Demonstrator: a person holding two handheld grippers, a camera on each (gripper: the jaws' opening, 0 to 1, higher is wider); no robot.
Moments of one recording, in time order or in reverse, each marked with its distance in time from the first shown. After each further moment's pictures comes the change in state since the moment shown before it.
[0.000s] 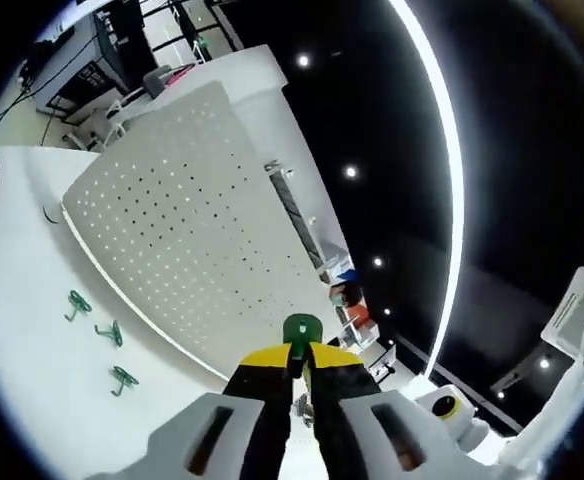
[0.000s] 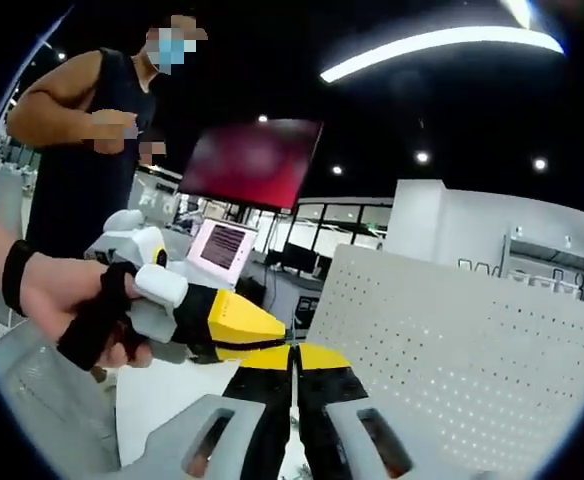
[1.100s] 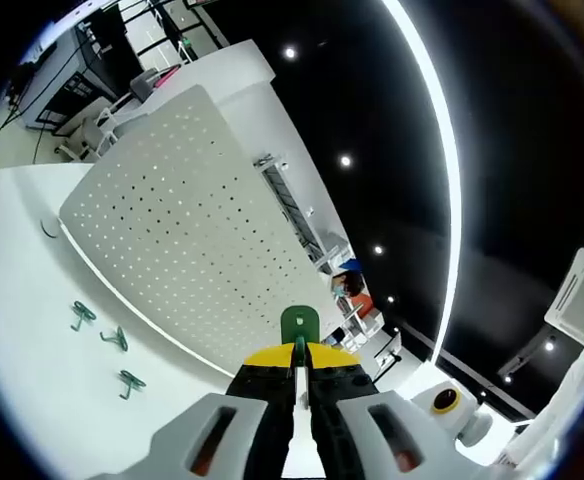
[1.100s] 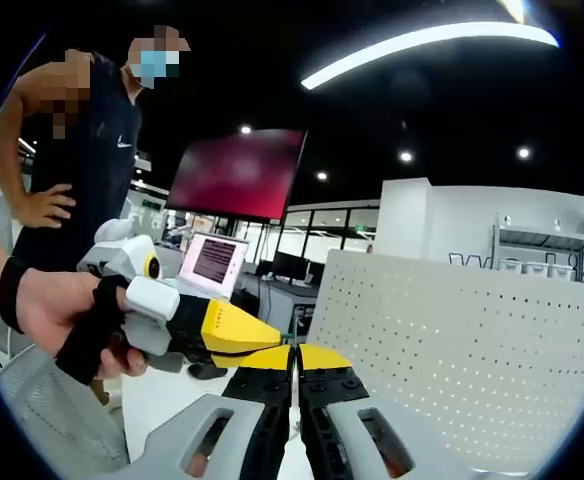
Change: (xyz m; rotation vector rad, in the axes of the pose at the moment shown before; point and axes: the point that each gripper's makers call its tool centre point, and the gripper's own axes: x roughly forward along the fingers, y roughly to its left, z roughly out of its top) left arm -0.004 -0.011 0.002 0.034 0.011 -0.018; right arm -0.006 0.001 0.008 0.075 -0.037 -0.056
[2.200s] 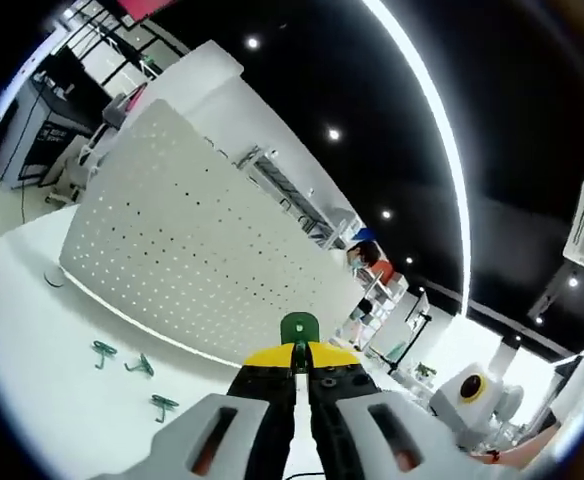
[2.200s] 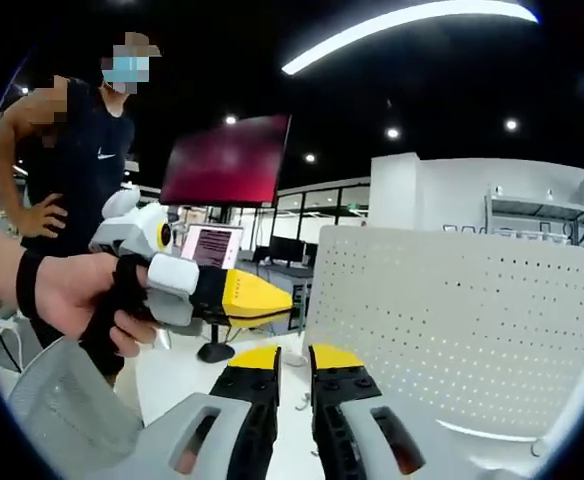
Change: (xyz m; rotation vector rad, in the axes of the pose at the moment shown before) left arm 0.010 -0.005 -0.008 0.294 0.085 0.064; right arm -0.030 -0.002 -0.024 0.081 0.096 -0.017
